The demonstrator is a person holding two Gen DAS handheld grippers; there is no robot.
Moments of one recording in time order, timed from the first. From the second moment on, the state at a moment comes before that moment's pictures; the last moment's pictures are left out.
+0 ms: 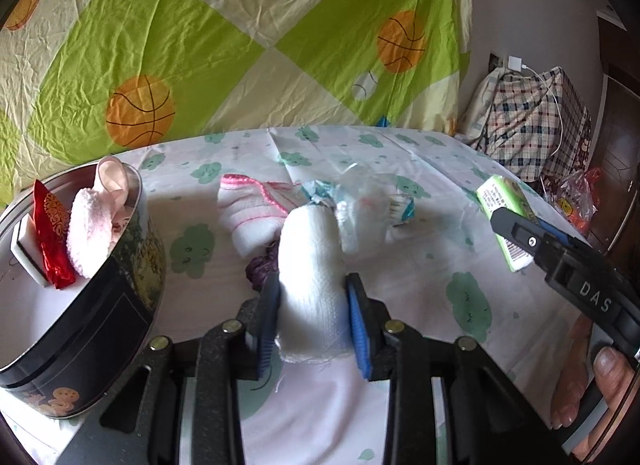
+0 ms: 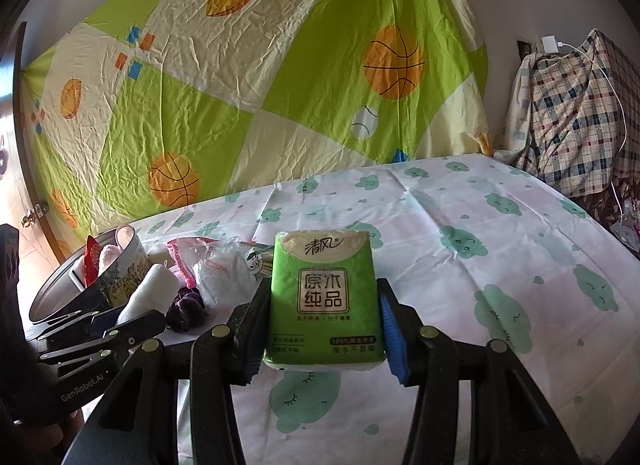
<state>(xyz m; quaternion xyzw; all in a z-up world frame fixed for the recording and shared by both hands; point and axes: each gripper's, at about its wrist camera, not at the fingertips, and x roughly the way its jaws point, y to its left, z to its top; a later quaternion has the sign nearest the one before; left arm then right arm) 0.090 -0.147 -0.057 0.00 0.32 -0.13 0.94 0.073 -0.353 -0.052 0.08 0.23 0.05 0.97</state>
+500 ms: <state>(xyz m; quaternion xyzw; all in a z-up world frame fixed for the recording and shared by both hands) 0.078 -0.114 -0.055 0.00 0.28 -0.11 0.95 0.070 -0.332 -0.051 0.07 0.22 0.06 0.97</state>
